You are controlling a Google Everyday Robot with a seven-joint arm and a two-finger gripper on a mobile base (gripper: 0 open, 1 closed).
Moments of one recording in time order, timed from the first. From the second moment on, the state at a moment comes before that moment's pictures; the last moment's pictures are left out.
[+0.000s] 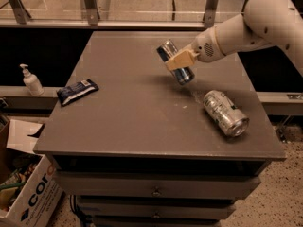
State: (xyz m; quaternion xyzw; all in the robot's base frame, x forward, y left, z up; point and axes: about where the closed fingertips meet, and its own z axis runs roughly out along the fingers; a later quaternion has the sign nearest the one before) arm 0.668 -0.082 0.879 -0.42 0.79 0.27 0.36
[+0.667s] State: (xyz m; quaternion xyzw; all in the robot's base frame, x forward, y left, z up) arm 0.699 -0.138 0.914 -0.36 0.73 0.31 0.49
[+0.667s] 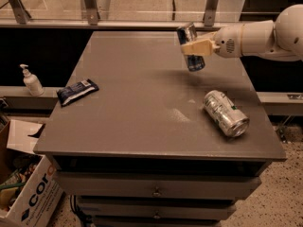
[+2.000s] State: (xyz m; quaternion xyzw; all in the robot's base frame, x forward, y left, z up) arm 0.722 -0.189 0.921 -0.37 0.66 0.32 0.57
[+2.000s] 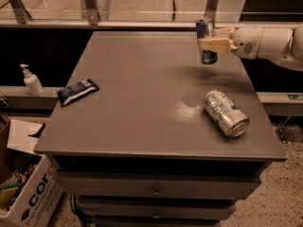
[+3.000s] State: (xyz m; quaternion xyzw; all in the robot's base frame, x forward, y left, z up) arm 0.718 -0.216 0.914 -0.40 0.62 0.33 0.58
